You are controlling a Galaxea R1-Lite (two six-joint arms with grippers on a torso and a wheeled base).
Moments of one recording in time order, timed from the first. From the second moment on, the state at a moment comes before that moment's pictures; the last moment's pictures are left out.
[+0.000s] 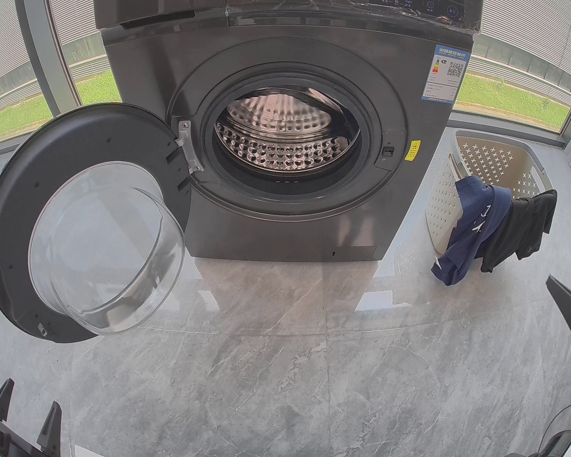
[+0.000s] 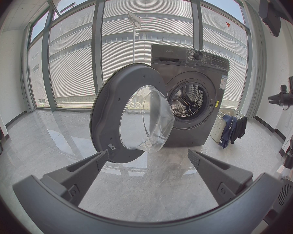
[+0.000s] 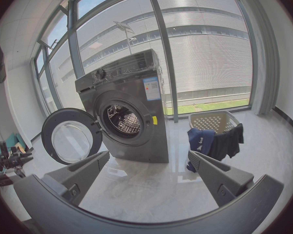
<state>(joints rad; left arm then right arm) 0.00 0.02 -0.02 0.00 0.01 -0.03 0.41 0.71 -0.30 -0.45 -0.18 0.10</state>
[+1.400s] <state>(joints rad) 0.00 0.02 -0.02 0.00 0.00 -0.01 0.01 0.01 -0.02 0.01 -0.04 0.03</state>
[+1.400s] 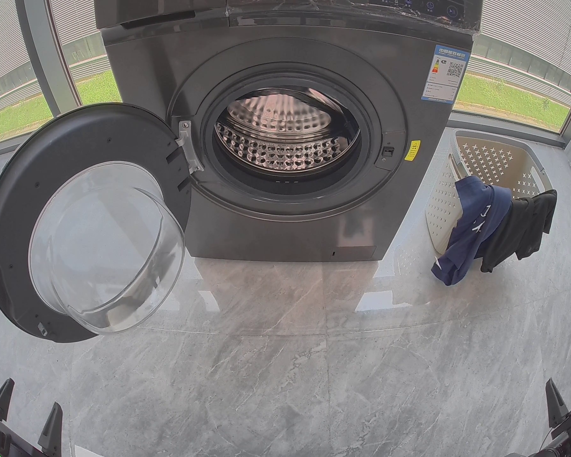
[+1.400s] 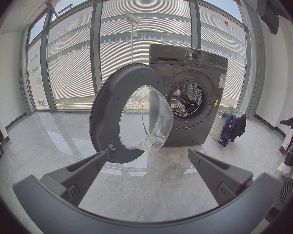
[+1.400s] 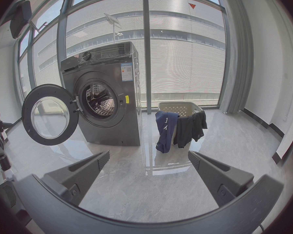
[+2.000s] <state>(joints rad) 0.00 0.02 -0.02 0.00 0.01 -0.02 0.00 0.01 -0.02 0.00 0.02 0.00</state>
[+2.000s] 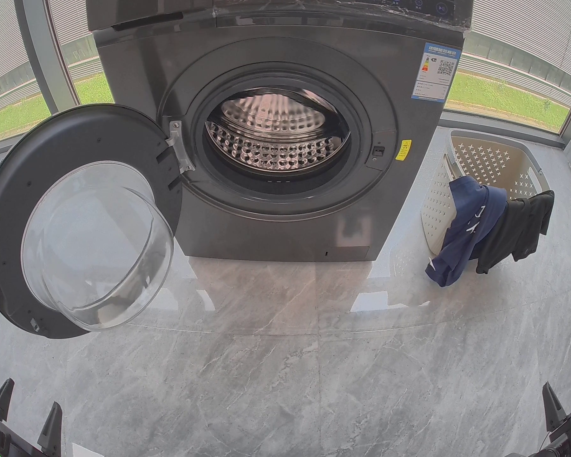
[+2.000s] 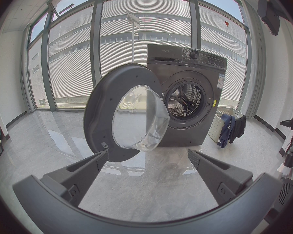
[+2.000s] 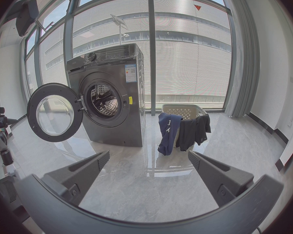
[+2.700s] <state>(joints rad) 0.00 0.02 -0.02 0.00 0.01 -0.03 0.00 0.01 -0.02 0.00 0.02 0.00</state>
